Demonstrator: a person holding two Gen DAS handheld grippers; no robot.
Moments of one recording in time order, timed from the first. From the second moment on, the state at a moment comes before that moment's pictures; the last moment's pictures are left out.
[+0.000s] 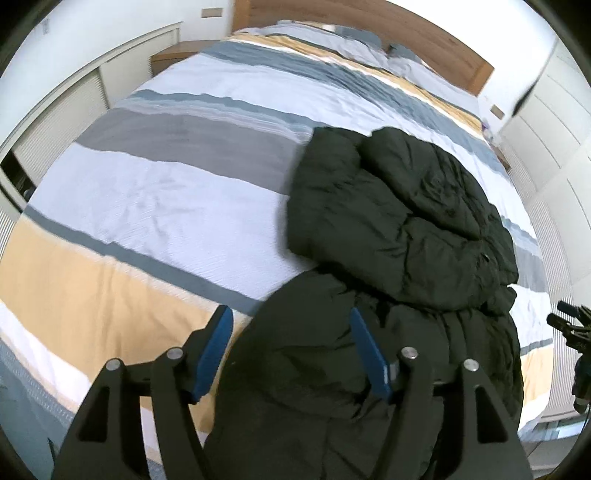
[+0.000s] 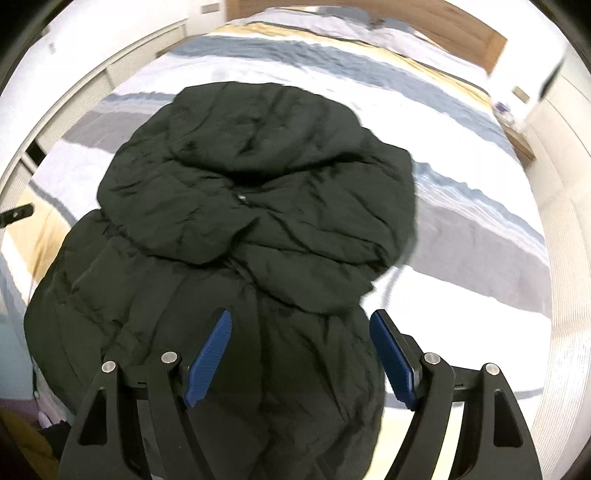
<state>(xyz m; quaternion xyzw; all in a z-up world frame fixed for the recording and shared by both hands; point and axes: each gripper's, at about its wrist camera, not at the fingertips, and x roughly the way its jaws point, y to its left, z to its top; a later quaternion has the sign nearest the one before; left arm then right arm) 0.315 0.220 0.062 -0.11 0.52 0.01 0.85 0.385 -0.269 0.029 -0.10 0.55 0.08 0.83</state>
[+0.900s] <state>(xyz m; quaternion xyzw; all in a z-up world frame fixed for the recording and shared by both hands) 0.248 0.259 0.014 -0.13 0.54 0.05 0.83 0.342 -0.334 0.013 -0.04 0.61 -0.03 0.79</state>
